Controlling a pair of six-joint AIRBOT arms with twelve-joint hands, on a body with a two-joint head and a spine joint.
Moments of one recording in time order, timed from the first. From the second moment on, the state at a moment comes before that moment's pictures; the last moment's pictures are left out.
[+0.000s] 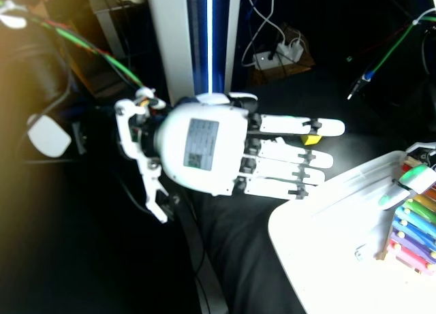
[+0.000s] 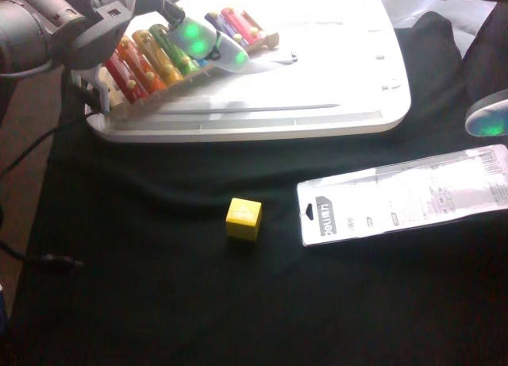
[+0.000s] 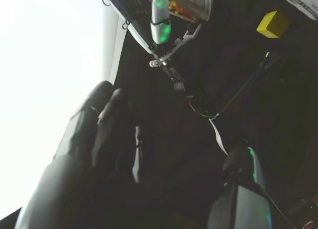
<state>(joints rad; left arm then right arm) 0.40 -1.59 2.04 0.36 -0.10 0.42 -0.81 -0.98 1.45 -0.39 1.14 0.06</state>
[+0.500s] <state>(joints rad) 0.29 -1.28 1.68 0.49 -0.29 0.42 -0.79 -0.90 1.38 -0.48 1.08 0.09</state>
